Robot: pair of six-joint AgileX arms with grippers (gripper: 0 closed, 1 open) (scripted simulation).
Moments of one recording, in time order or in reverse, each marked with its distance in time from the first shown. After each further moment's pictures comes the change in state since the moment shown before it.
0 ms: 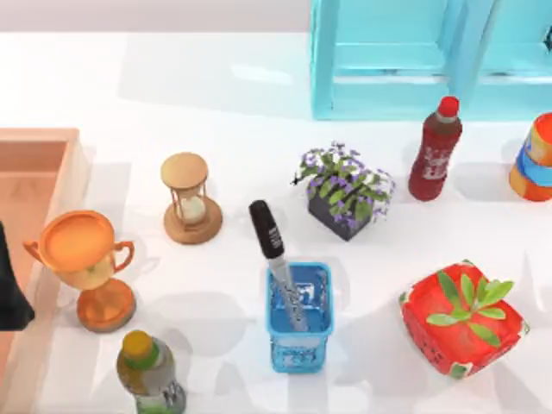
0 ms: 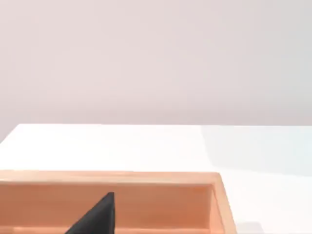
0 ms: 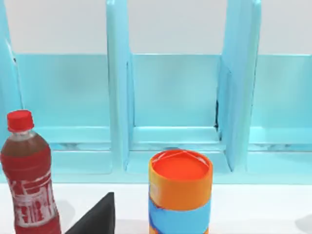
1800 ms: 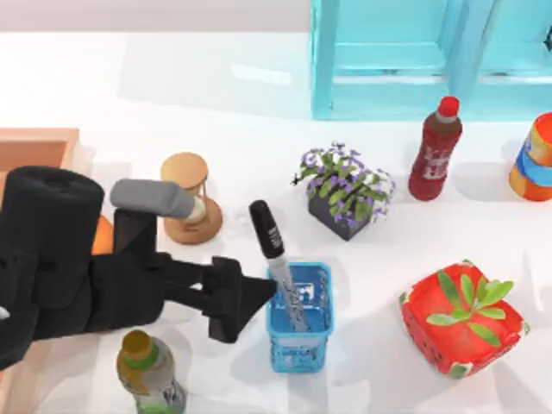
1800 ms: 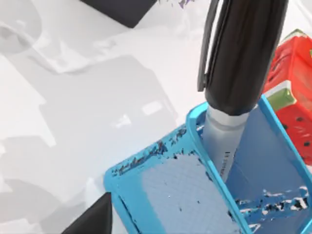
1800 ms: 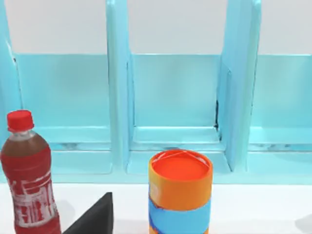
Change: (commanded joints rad) left arm -0.540 1.154 0.473 0.021 0.444 -0.377; right arm 0.000 0.000 0.000 0.000 0.000 0.000
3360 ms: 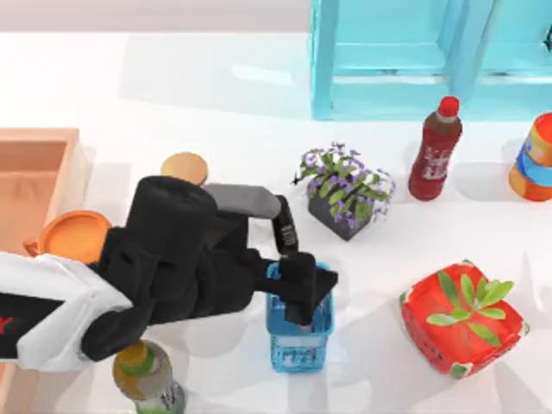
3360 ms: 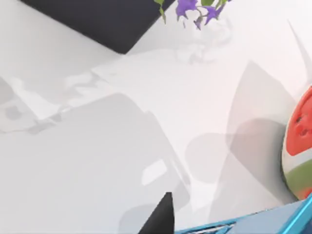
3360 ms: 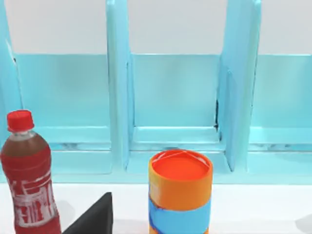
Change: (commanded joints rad) left arm -0.143 0.479 0.079 0.425 -0.112 -0.085; right arm 0.000 0.000 0.000 0.000 0.000 0.000
